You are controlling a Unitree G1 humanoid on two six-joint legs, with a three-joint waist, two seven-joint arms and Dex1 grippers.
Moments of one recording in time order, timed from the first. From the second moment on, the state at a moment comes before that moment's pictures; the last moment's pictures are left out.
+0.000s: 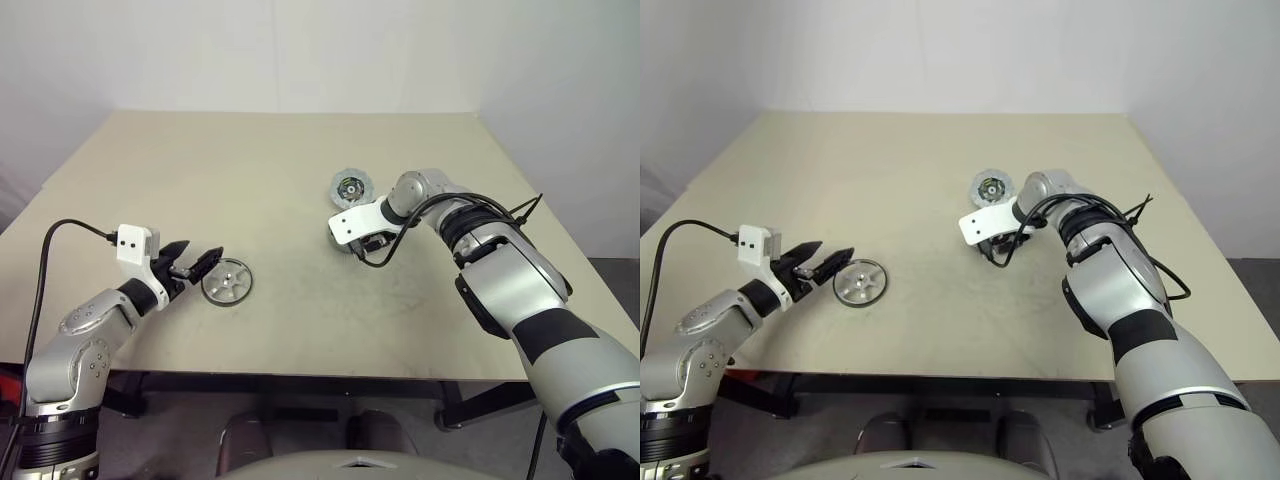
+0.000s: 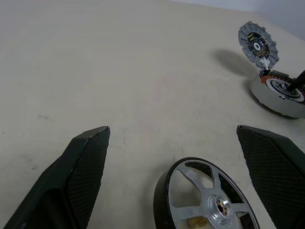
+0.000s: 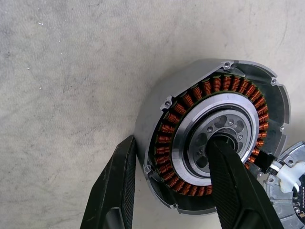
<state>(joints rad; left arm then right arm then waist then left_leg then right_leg) -0.04 0.49 0.32 -0.24 -0.59 0.63 -0.52 -1.26 -0.33 0.55 1.33 -0.61 -0.49 1.11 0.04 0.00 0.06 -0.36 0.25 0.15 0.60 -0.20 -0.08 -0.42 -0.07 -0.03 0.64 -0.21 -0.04</state>
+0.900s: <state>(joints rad) -0.04 0.50 0.32 -0.24 -0.59 0.63 -0.52 -1.17 -0.29 0.47 1.16 -0.43 -0.55 1.30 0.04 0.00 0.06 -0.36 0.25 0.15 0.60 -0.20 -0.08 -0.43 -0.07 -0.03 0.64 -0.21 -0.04</state>
